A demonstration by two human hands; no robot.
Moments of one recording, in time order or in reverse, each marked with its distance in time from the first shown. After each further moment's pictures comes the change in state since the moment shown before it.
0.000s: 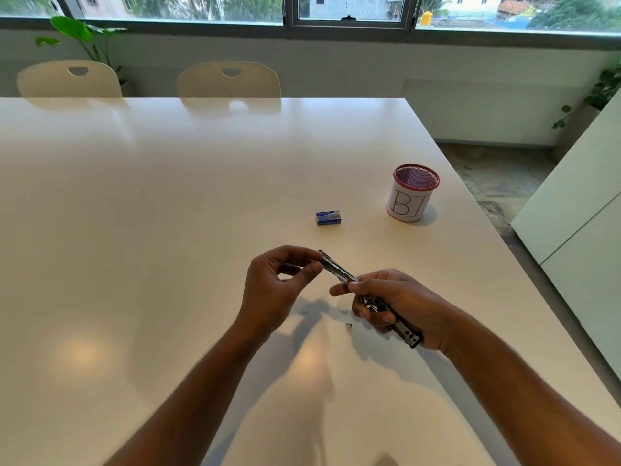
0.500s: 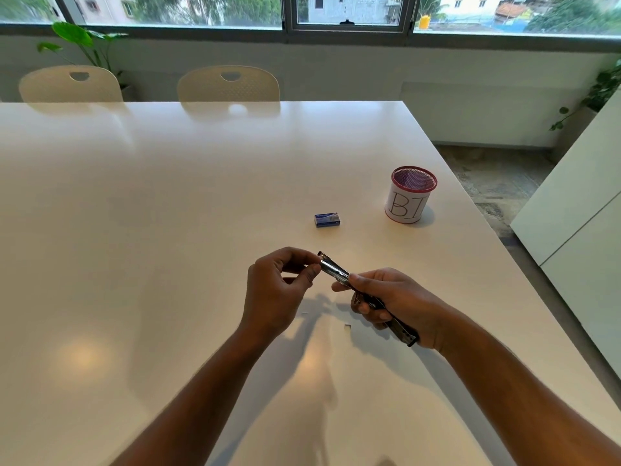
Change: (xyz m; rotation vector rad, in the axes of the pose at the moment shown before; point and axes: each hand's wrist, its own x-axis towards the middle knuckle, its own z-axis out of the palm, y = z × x) left_hand -0.003 0.003 0.007 0.126 0.071 0.056; right_hand 0.005 0.001 0.003 -0.030 0.130 0.001
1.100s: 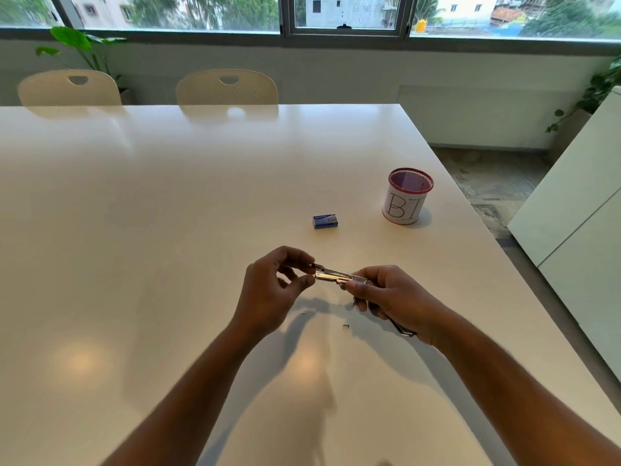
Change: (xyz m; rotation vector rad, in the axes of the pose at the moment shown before) left_hand 0.004 -0.009 -0.011 0.109 -0.113 0.055; right_hand 0.004 0.004 -0.003 -0.299 0.158 -0.154
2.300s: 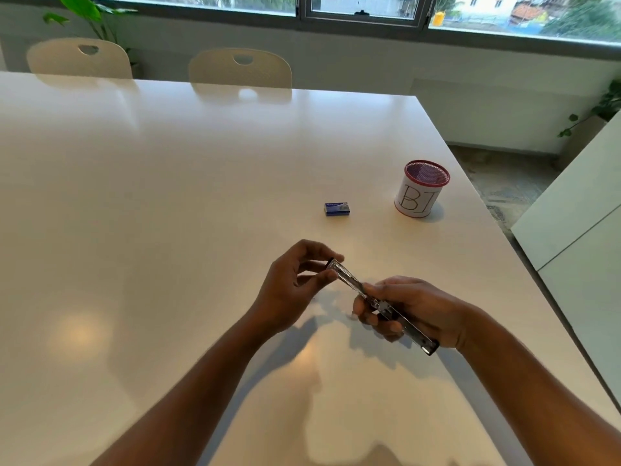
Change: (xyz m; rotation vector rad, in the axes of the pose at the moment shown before) left_hand -0.015 -0.011 0.009 -0.349 -0.149 0.017; right_hand -0.015 0.005 -0.009 0.388 -0.554 0.152
